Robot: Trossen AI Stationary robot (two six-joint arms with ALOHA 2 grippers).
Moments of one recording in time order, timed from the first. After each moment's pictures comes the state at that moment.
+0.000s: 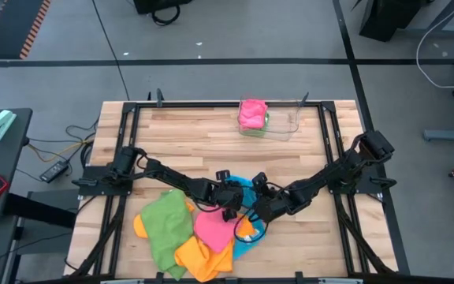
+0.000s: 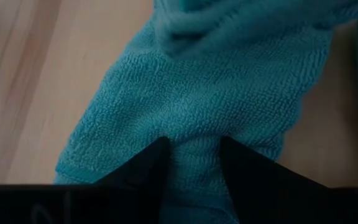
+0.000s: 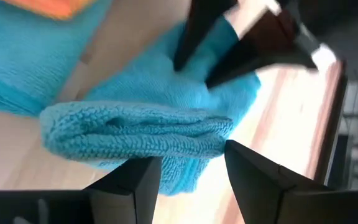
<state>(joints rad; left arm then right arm) -0.25 2.11 1.33 -0.28 -0.43 -0.24 0.45 1.70 0.92 -0.36 0.63 -0.32</state>
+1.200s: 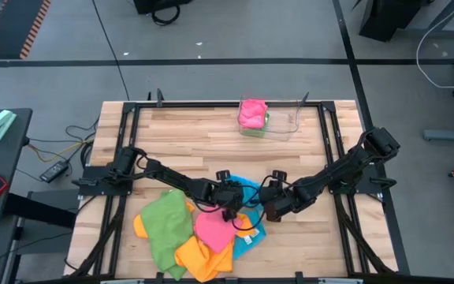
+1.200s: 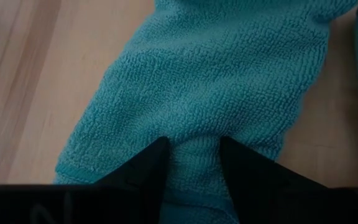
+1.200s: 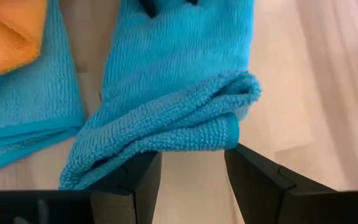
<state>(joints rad) -0.26 2.11 1.33 -0.29 -0.43 -0.24 0.46 1.63 0.89 -0.54 0.48 0.55</state>
